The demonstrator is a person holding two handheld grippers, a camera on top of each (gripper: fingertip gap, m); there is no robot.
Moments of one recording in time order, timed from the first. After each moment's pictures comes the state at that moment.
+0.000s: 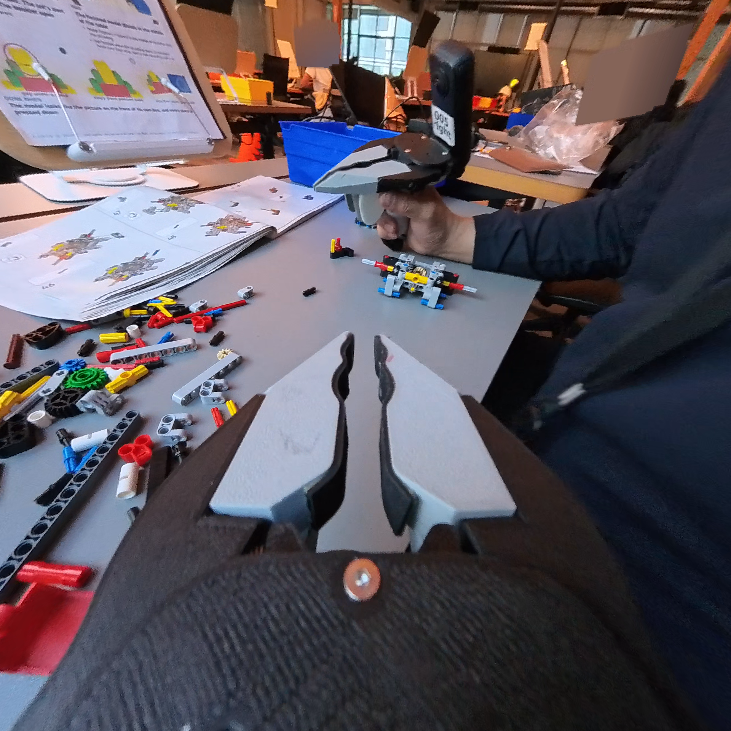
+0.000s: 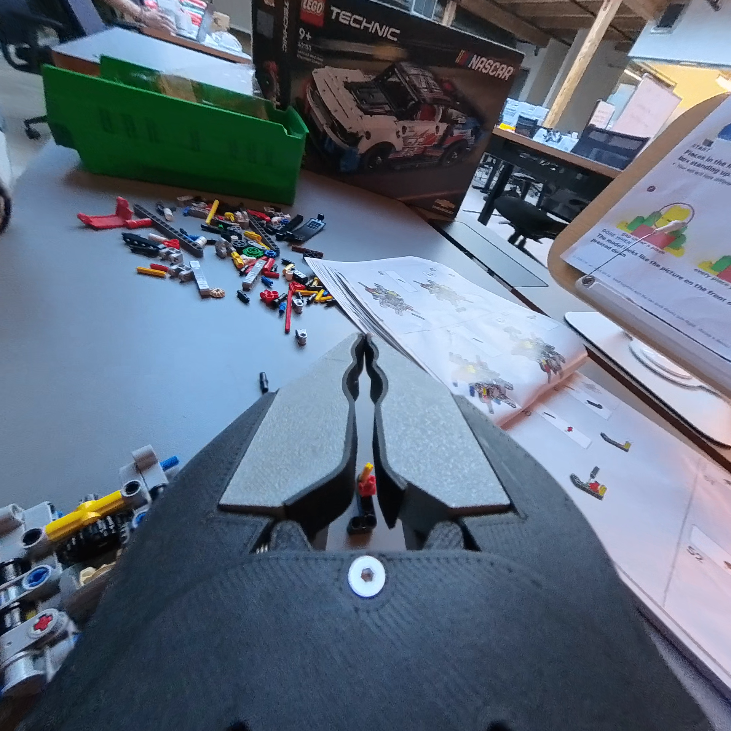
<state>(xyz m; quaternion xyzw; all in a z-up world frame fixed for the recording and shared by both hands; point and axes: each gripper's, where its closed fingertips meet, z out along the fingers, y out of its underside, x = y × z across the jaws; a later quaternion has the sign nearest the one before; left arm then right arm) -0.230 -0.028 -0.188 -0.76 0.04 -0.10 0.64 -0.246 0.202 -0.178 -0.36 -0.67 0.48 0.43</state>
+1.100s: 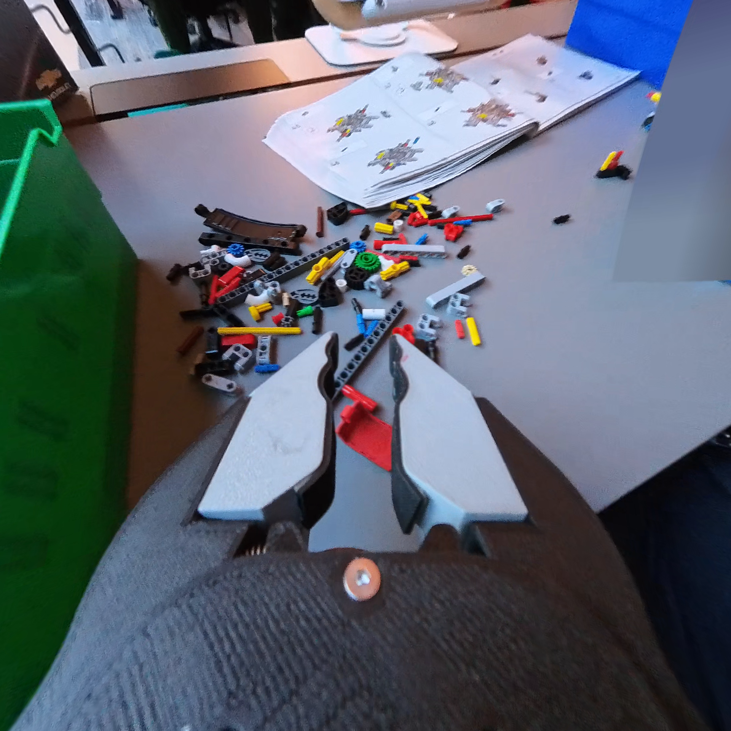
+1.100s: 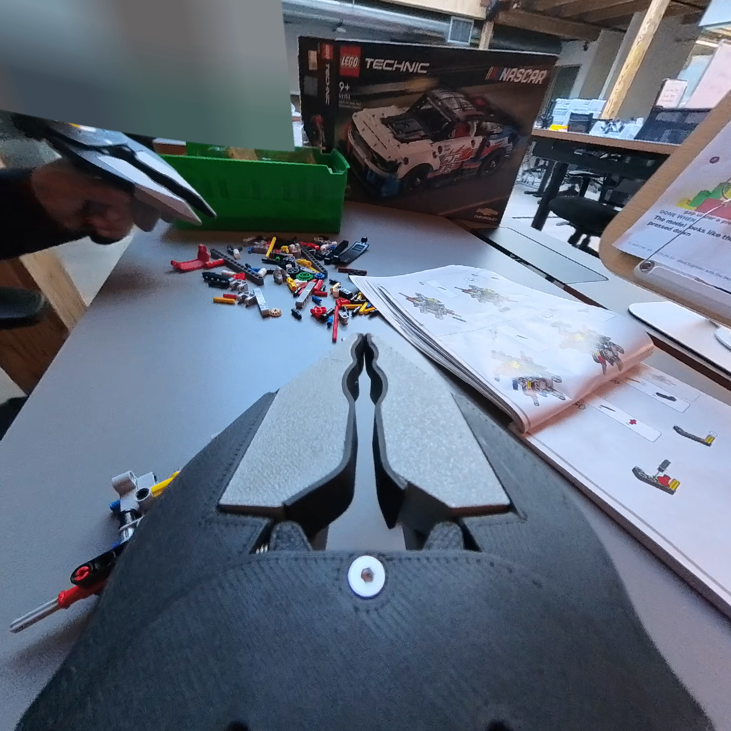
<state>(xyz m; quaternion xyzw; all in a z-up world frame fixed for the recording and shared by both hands) -0.369 -0.080 -0.203 -0.84 -0.15 0.09 0.51 -0.223 0.196 -0.172 -0.37 -0.65 0.56 0.37</state>
